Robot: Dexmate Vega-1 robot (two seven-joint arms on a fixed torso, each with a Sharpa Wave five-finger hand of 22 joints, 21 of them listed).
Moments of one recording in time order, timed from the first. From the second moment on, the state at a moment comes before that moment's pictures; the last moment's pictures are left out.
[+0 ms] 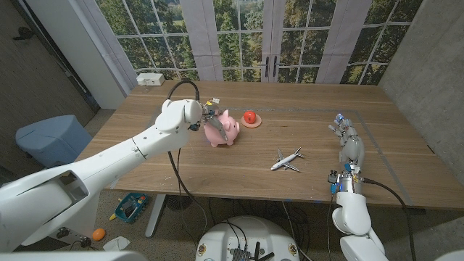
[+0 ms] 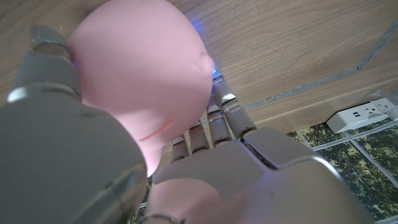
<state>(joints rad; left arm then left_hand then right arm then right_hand) 0.49 0.75 0.90 -1.93 0.73 0.76 -0.67 0.90 -0.29 0.30 -0.19 0.23 0.18 -0.07 0.66 0.27 0.46 0.01 0.38 0.26 0.61 0.11 0.41 0.25 0.66 -0.04 0.53 0.27 -1.42 -0.29 -0.11 -1.59 0.16 0.81 -0.41 0.31 0.18 0.49 0.09 0.19 0.41 0.03 0.20 0.19 0.38 0.02 0.22 0.23 0.25 -0.04 0.30 0.47 0.28 -0.04 0.69 0.17</state>
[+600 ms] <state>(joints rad) 0.54 0.75 0.92 -1.91 0.73 0.75 -0.47 0.95 -0.34 0.30 -0.19 0.26 0.18 -0.07 0.71 0.24 0.46 0.02 0.45 0.41 0.63 0.13 0.51 0.38 0.68 -0.02 0.83 0.39 -1.43 -0.30 -0.11 -1.60 0.15 0.79 -0.43 0.31 0.18 0.49 0.08 0.19 0.42 0.03 0.20 0.19 0.38 0.02 0.22 0.23 0.26 -0.04 0.30 0.47 0.28 -0.04 0.69 0.17</state>
